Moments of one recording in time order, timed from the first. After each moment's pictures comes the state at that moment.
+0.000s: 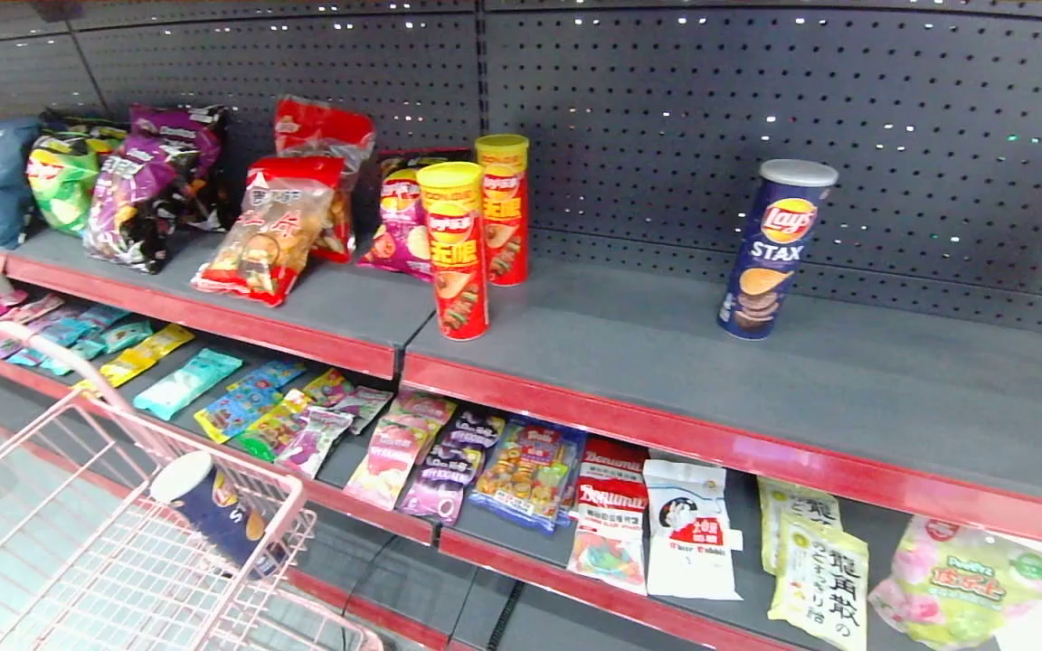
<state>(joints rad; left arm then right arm) 0.00 0.00 0.00 0.00 0.05 0.00 0.00 0.00 0.00 -0.01 0.01 0.00</state>
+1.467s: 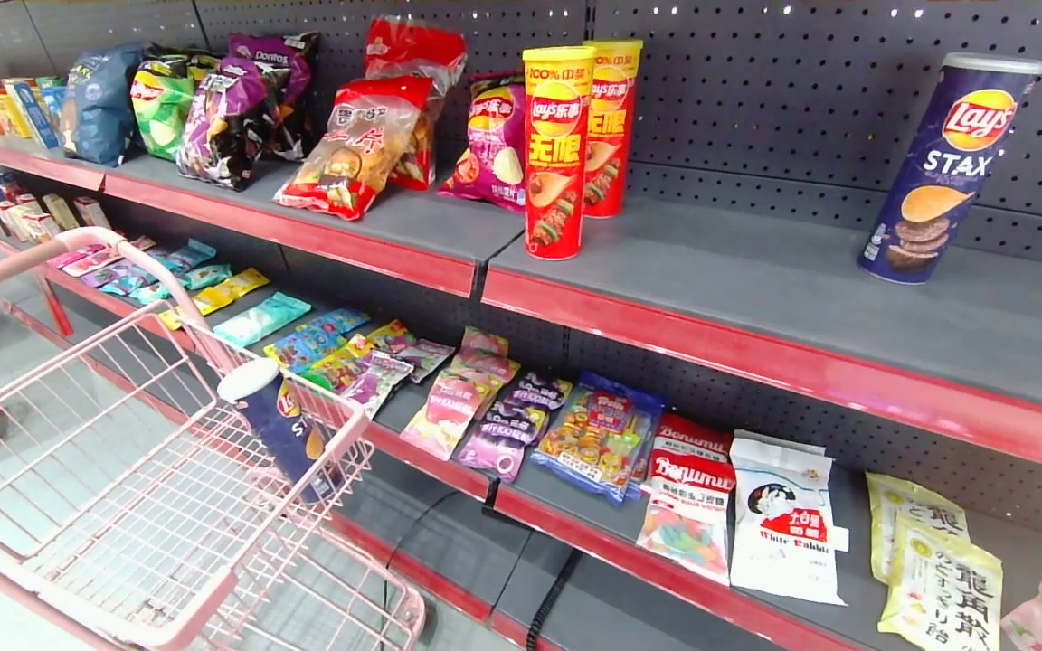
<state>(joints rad) 0.00 0.01 0.00 0.00 0.04 0.00 0.00 0.00 0.00 -0.01 0.01 0.00</state>
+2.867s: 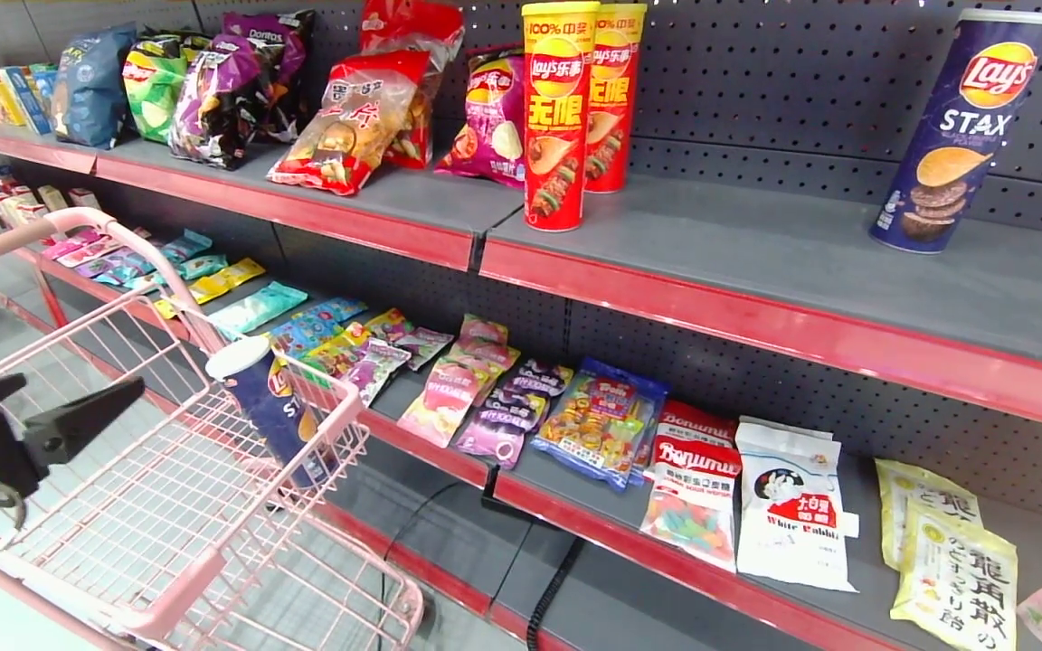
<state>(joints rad) 0.17 1.09 -0.46 -0.40 -0.27 0.02 0.00 0.00 0.00 -0.01 0.00 0.01</state>
